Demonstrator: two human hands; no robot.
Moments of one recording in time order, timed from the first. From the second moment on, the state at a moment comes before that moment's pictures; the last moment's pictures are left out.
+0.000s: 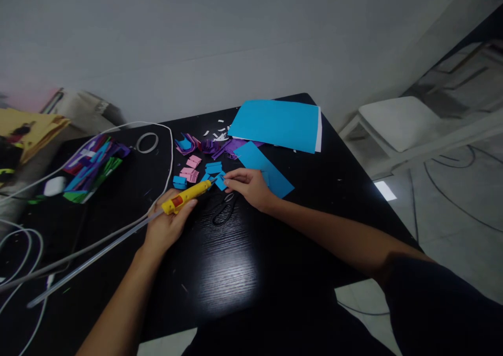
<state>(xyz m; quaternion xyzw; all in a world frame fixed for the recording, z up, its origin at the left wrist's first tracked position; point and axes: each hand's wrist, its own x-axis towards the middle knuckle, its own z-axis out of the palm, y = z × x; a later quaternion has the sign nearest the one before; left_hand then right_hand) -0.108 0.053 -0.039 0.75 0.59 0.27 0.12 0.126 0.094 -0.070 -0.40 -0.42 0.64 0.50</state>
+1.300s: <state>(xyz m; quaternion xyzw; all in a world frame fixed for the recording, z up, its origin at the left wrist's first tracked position) -0.109 0.053 -0.038 0.79 0.53 0.27 0.13 0.128 0.098 -0.076 -0.39 -0.42 0.65 0.50</state>
